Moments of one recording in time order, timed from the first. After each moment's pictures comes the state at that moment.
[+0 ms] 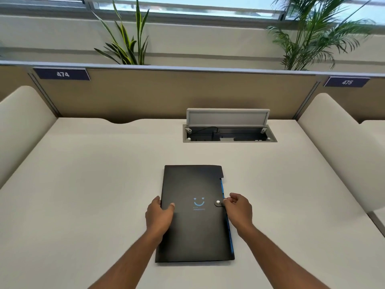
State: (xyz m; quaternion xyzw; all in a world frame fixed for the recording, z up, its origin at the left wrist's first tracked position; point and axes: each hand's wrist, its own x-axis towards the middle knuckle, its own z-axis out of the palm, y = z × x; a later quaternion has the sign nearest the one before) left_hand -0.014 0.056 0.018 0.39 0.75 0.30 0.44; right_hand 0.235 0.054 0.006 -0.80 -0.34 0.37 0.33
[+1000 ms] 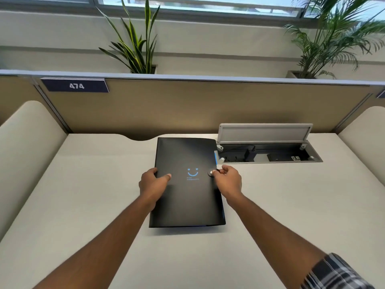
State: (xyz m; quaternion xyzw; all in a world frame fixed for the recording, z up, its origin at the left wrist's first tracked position) left_hand -0.173 0.293 0.046 0.41 0.72 0.34 0.44; right_hand 0.070 0.290 0.028 -0.78 -0.37 0.35 0.38
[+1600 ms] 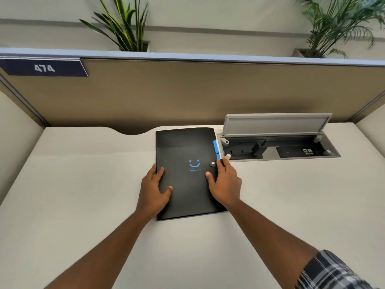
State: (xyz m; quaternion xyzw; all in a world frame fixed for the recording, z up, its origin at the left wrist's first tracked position) left_hand -0.184 0.326 -0.032 0.65 0.66 0.22 0.30; right_hand 0.057 0.327 -0.031 -0.79 -0.58 0.14 0.14
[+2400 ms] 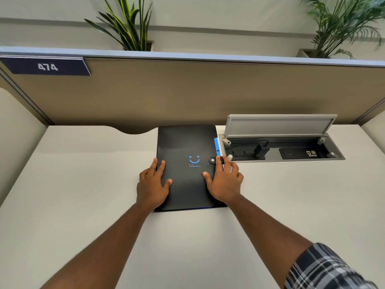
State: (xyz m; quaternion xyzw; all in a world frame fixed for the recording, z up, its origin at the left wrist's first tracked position) left_hand -0.186 0.347 -0.040 0.69 0.69 0.09 0.21; right_hand 0.058 0.343 -0.046 -0.79 -0.61 0.09 0.02
